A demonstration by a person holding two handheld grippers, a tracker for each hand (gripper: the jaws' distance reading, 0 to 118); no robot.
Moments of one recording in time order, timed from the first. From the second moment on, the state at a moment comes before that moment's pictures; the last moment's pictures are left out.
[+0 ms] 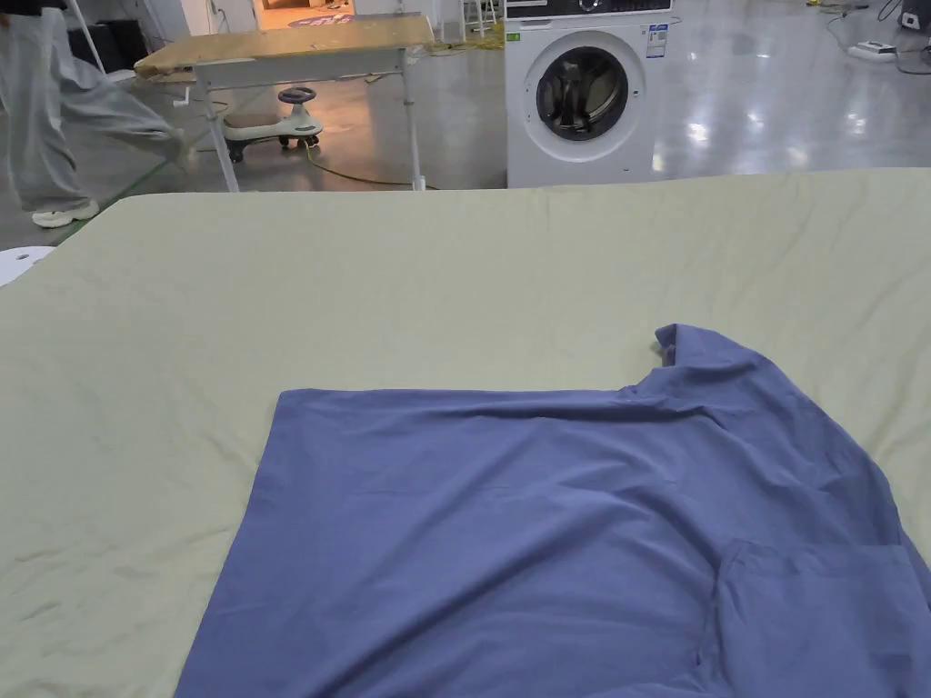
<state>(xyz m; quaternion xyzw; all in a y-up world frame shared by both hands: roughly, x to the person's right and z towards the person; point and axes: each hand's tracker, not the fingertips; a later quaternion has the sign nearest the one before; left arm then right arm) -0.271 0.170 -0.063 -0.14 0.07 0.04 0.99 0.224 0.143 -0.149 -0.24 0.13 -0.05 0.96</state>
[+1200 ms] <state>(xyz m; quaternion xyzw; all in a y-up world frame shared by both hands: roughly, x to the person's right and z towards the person) -0.318 0.079 -0.145 -0.36 0.05 0.07 0.93 0.274 0.126 -0.135 -0.26 0.04 -0.07 0.96</state>
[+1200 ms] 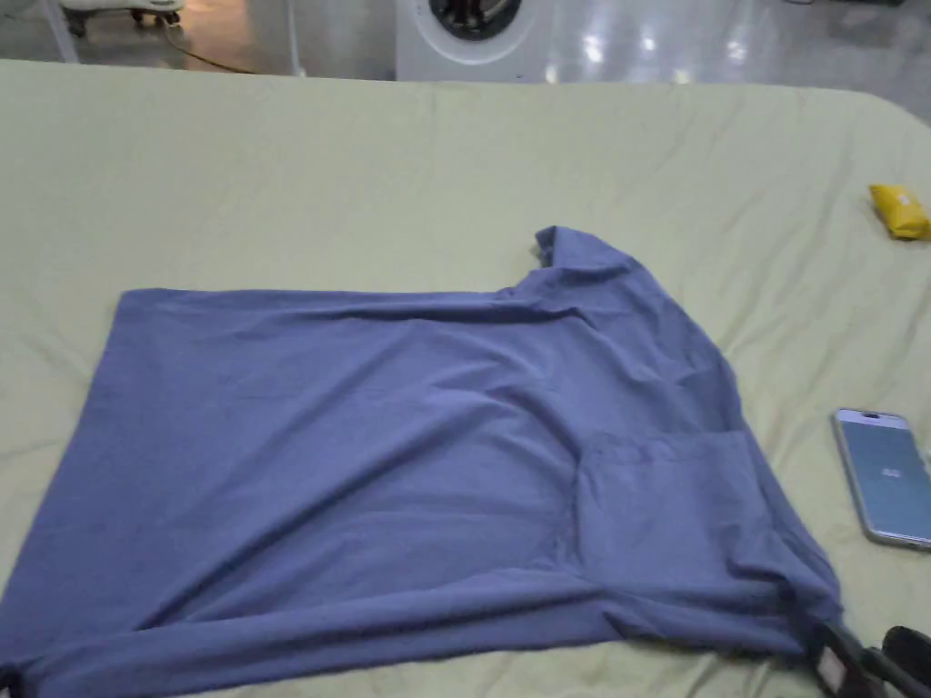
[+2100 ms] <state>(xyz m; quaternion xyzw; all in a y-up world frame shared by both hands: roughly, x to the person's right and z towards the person) -0.327 0.142 -0.156 -0.27 0.04 0.12 0.95 0.283 0.126 -0.200 -0.26 0.04 -0.08 0.96</state>
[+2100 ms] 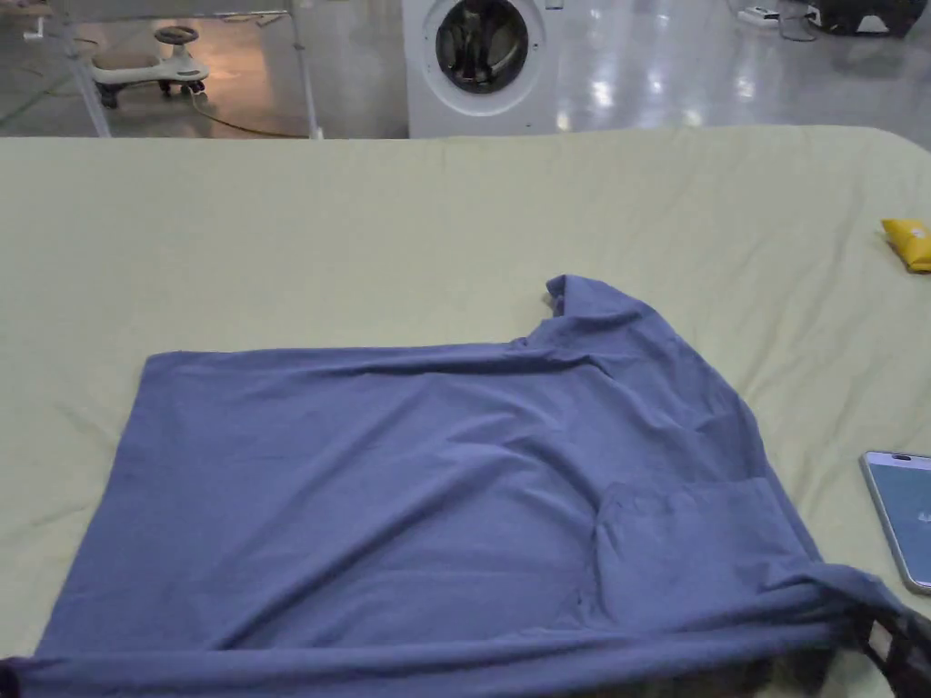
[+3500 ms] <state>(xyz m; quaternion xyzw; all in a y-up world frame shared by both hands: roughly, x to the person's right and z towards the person) -0.306 0.186 -0.195 -0.21 -0.03 0.08 0.97 0.232 0.164 -0.268 -0.25 0.11 -0.01 0.96</state>
